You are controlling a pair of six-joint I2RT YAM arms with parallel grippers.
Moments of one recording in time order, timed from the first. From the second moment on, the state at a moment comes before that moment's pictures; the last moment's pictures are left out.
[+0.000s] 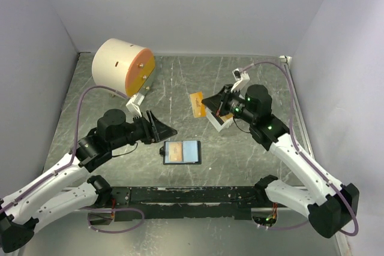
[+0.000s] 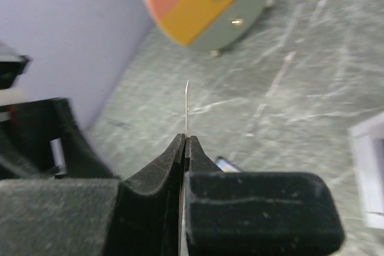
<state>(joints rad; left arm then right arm) -0.77 0.77 0.71 -0.24 0.21 -0.91 0.53 1.03 0.92 -0.13 -0.25 0.49</state>
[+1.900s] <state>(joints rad) -0.77 0.83 0.63 -0.03 0.14 -1.00 0.53 0.92 0.72 -0.13 -0.45 0.77</state>
